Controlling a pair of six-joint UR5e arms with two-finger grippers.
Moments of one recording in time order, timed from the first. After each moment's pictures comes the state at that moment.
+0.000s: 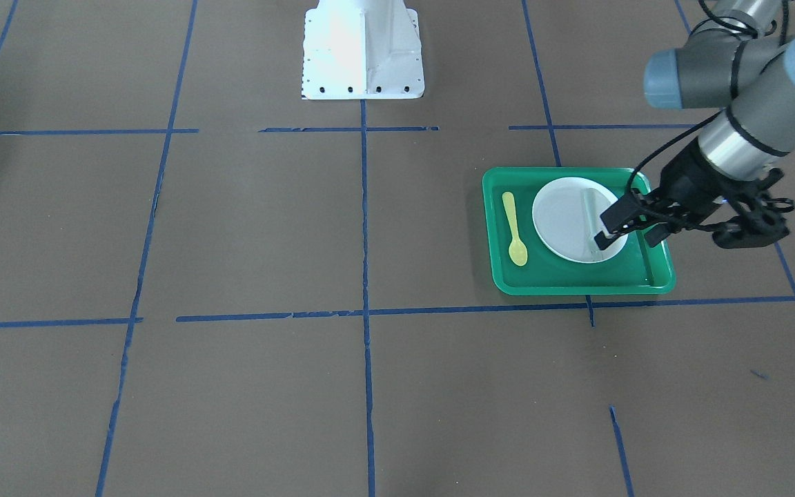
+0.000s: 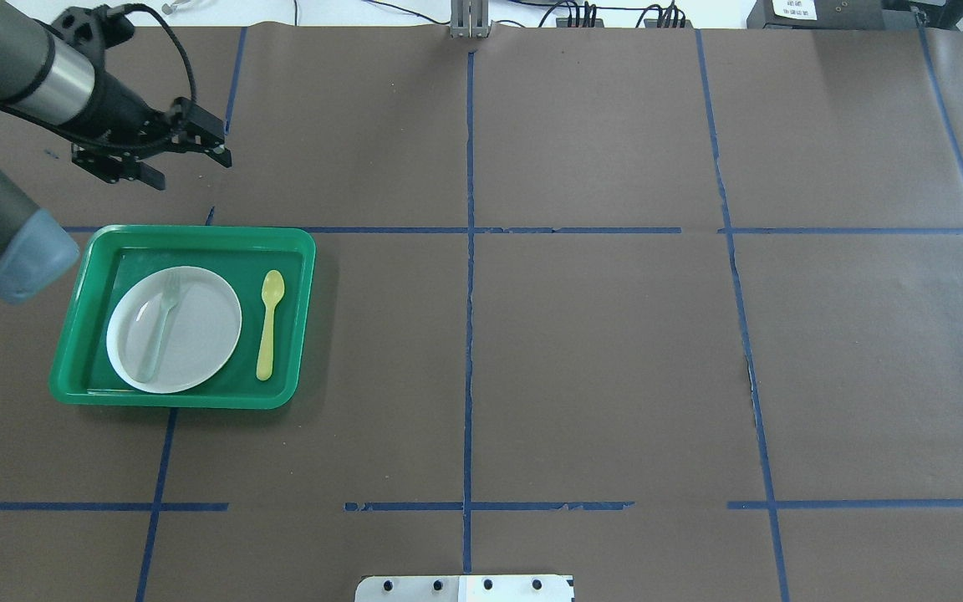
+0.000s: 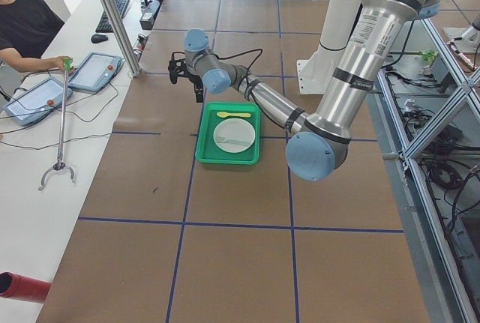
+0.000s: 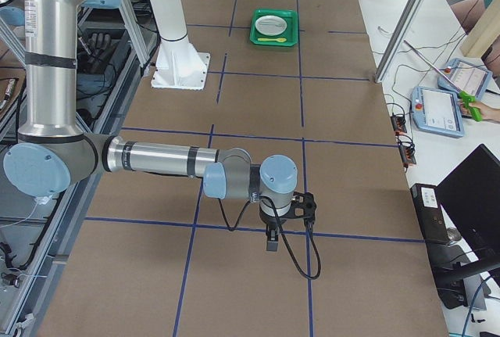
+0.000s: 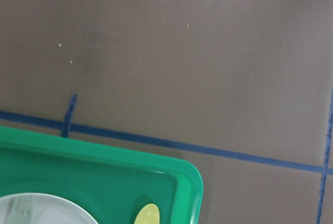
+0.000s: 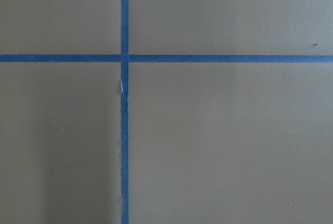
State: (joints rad) left arm -1.13 -1.91 -1.75 -1.89 -2.35 -1.01; right arm 1.58 -1.66 1.61 -1.50 2.28 0.03
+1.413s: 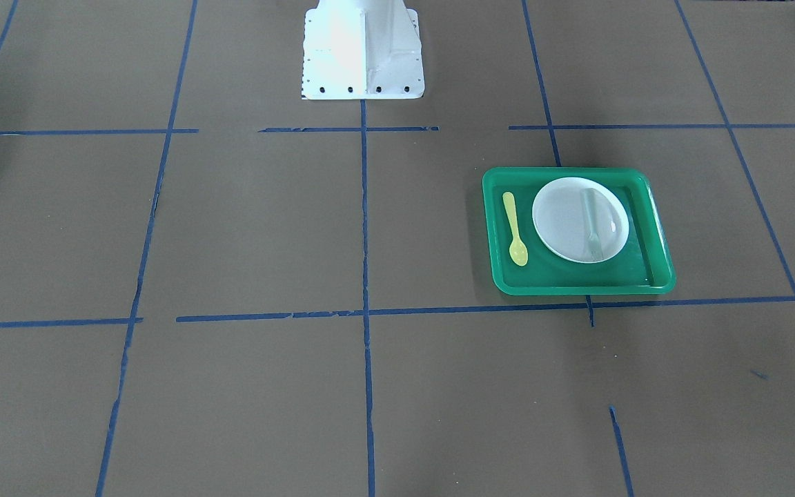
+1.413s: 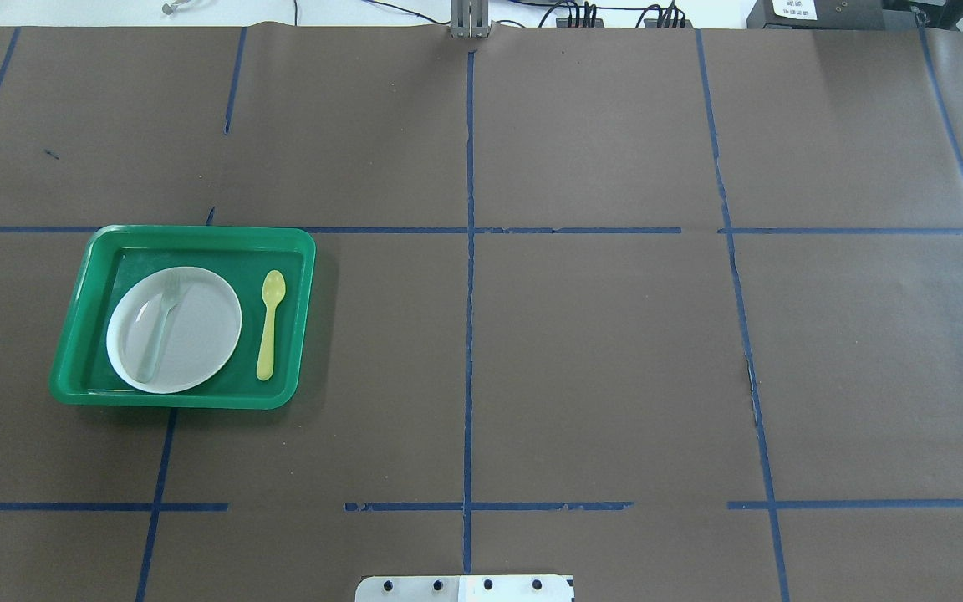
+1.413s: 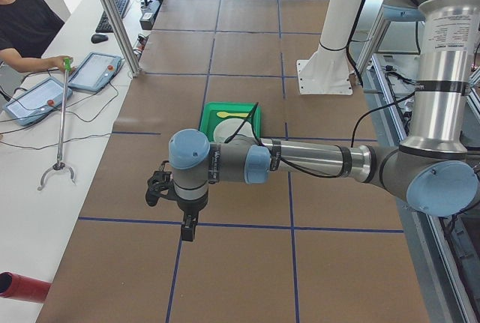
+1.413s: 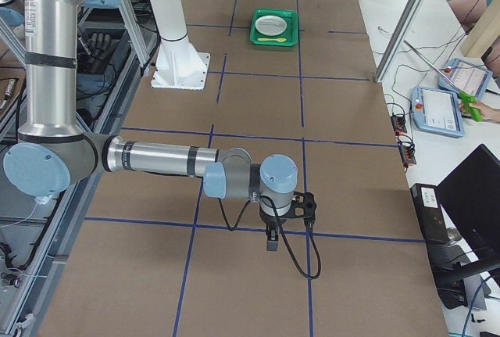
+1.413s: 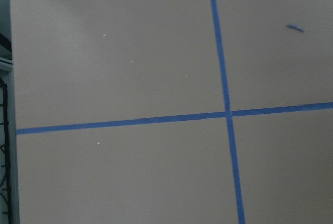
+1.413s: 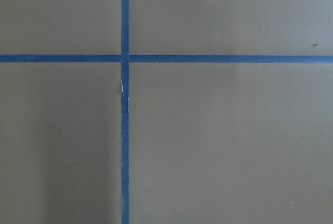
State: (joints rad) left arm -1.69 -1.58 -1.63 -1.52 -2.27 0.09; right arm 1.58 -1.66 1.61 -1.50 2.28 0.03
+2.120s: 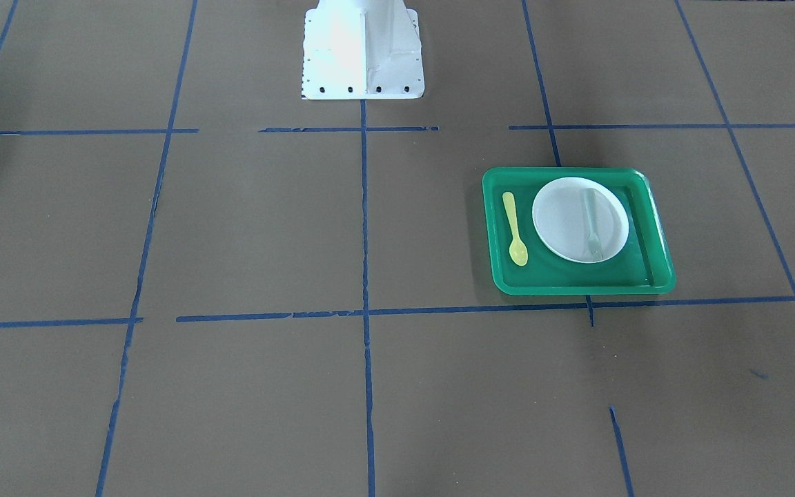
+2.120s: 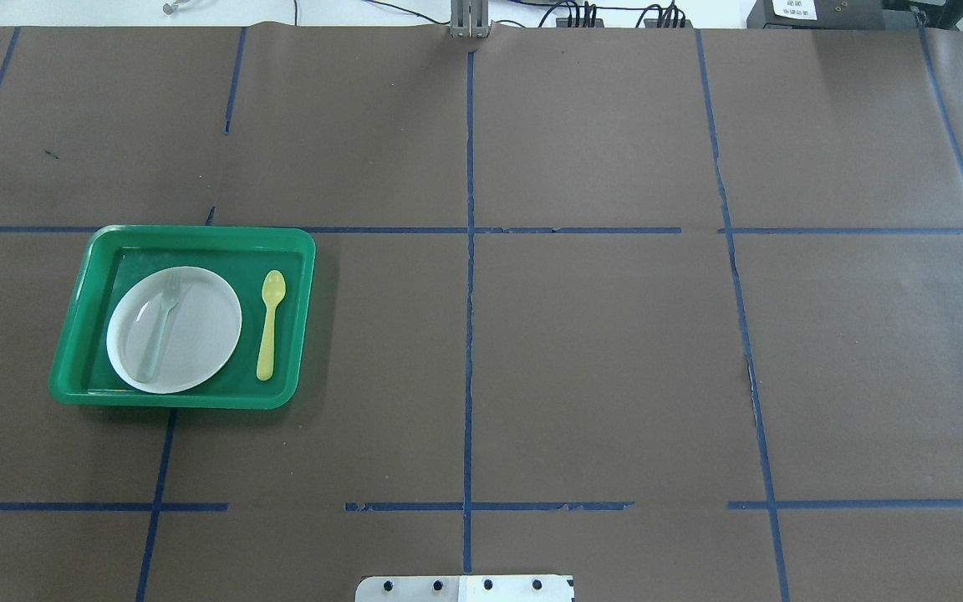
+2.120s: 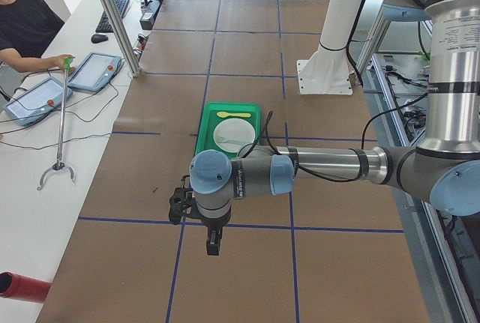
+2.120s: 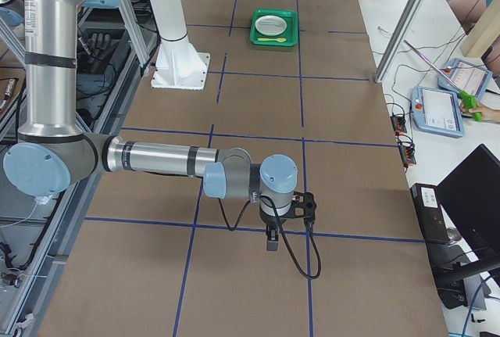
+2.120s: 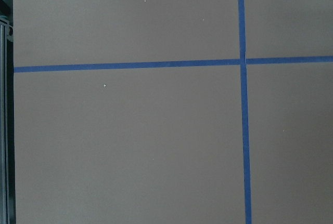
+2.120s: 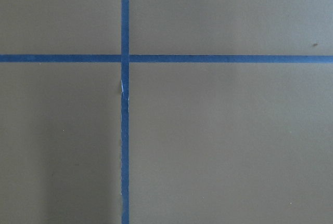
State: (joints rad) left arm -1.74 -1.49 -1.68 -1.43 -2.30 0.23; right arm 1.58 -1.66 1.61 -1.50 2.28 0.03
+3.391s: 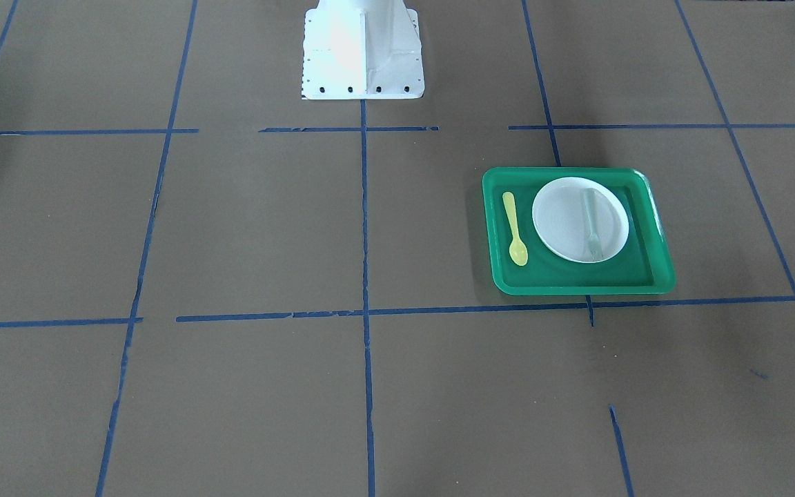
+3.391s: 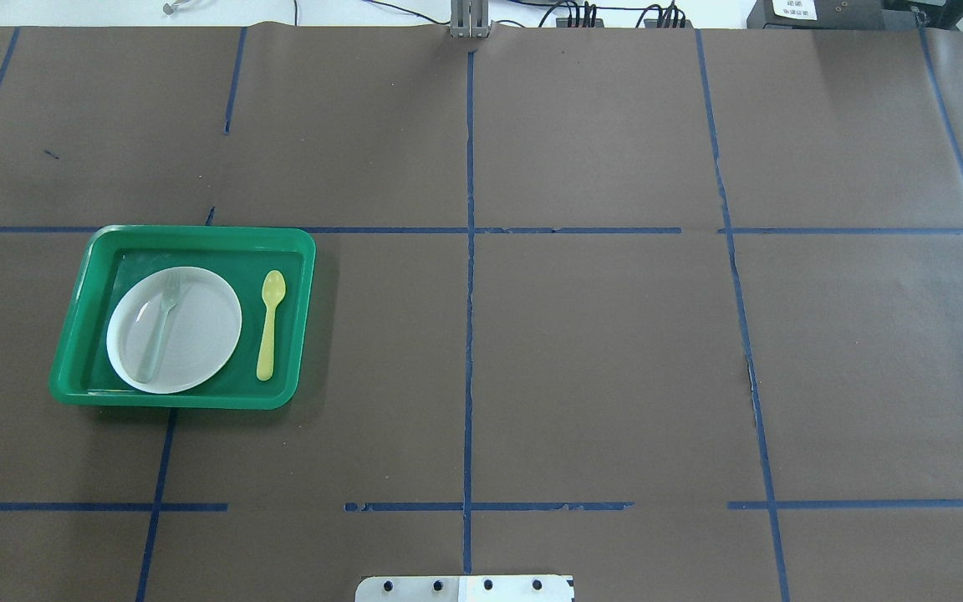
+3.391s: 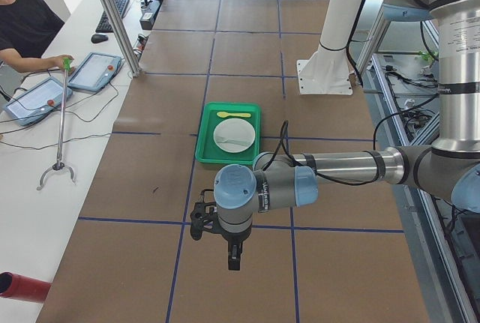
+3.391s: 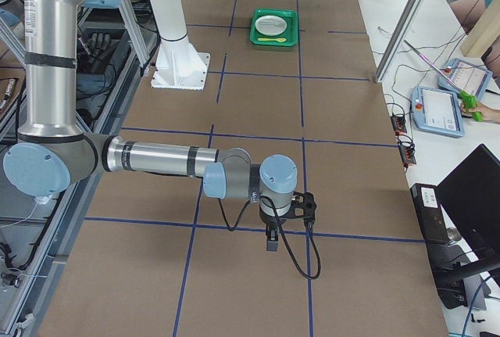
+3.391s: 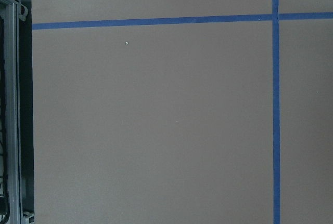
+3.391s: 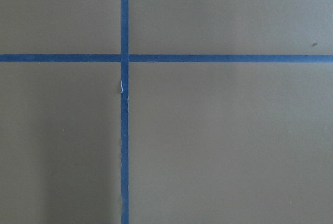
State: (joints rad) left arm -1.75 -1.41 -1.70 -1.48 -2.26 0.22; right arm 1.58 -1.66 1.61 -1.50 2.28 0.03
